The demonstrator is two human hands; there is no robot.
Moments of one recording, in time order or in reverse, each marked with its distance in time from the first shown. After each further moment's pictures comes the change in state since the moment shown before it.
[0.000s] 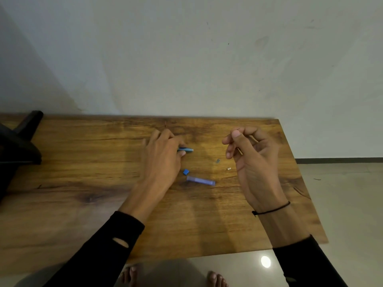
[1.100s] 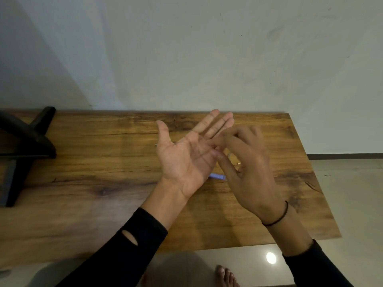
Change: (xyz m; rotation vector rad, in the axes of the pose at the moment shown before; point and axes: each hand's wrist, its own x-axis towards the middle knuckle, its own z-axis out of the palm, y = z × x) left_hand -0.015 0.041 -0.009 -2.376 -0.507 -0.259; right_hand -0.027 0.003 0.009 -1.041 -0.316 -0.714
